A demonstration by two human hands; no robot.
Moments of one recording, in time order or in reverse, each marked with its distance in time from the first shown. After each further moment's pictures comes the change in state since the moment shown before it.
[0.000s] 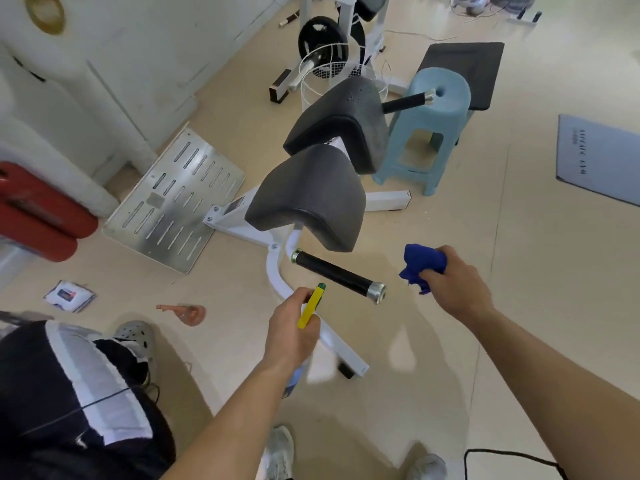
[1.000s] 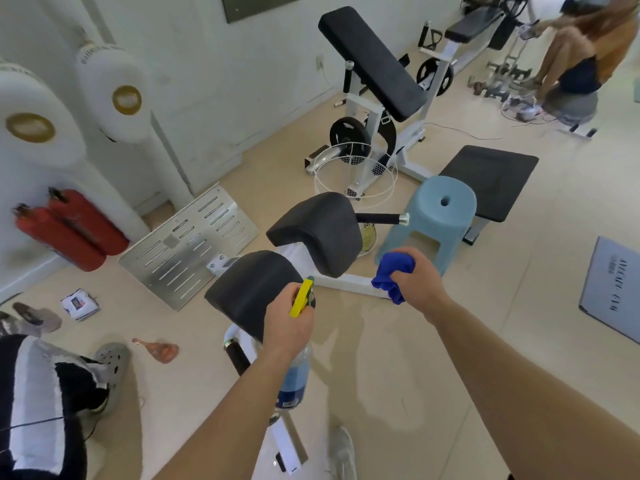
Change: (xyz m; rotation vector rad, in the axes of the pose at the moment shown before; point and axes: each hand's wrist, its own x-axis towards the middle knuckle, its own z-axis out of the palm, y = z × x) left_hand 0.106 0.271 0.071 -0.193 0.440 -0.032; right_hand 0.200 -0.090 -0.208 0.333 -0.247 -0.254
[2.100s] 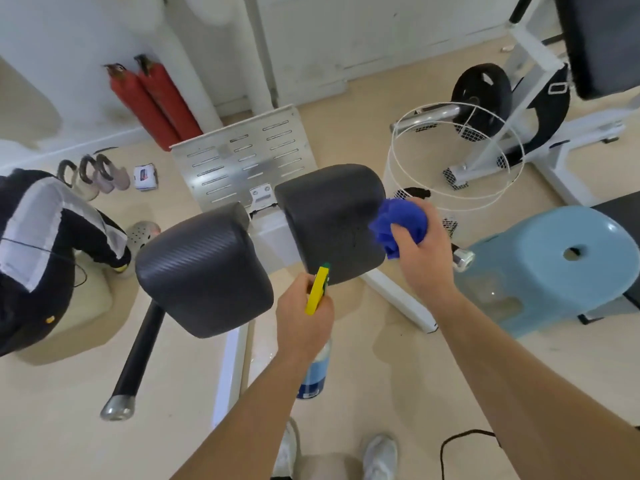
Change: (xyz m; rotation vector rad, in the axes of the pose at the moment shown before) left_hand 0.135 -0.011 0.236 -0.038 0.541 -0.309; right_hand 0.307 0.053 0.019 0.089 -0.302 -0.477
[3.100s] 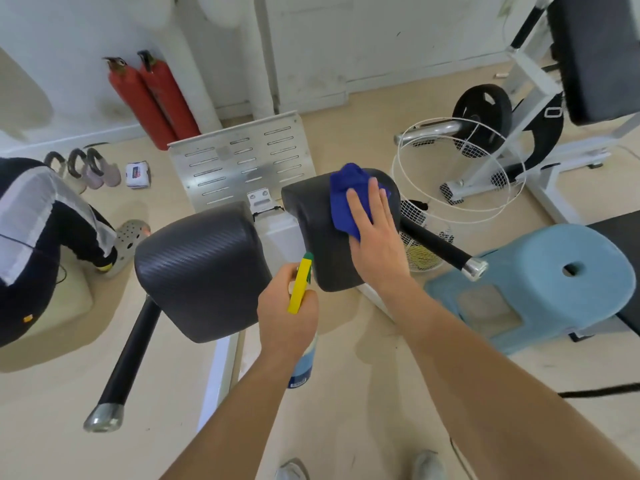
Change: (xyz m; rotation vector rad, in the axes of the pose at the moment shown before) left_hand 0.018 -0.009 -0.033 -0.086 0.108 0.085; right_hand 0.022 0.023 0.091 -0.706 -0.136 -0.546
